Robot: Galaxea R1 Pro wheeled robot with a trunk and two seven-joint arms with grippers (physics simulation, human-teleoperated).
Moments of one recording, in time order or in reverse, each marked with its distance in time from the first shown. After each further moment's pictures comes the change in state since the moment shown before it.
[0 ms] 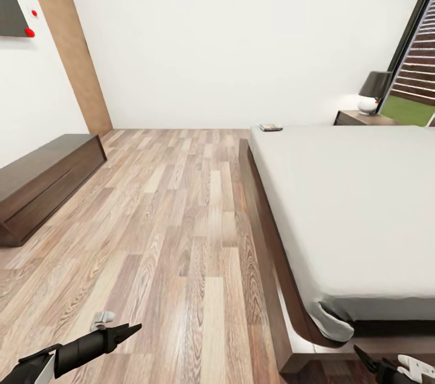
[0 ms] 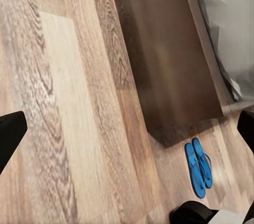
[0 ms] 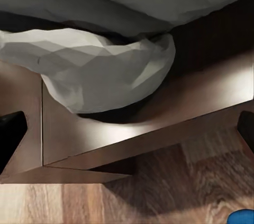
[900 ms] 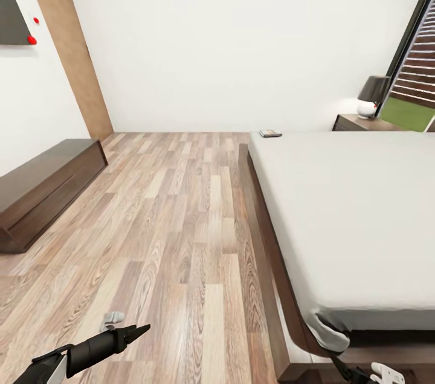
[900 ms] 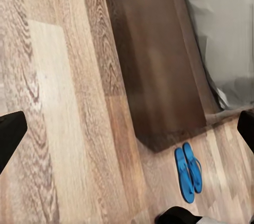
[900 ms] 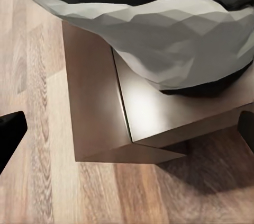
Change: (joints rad) left arm 0.000 -0.047 -0.005 0.002 -0.006 -0.003 0.061; right arm 0.000 0.103 0.010 0.034 0.010 0.000 0.001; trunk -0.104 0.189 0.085
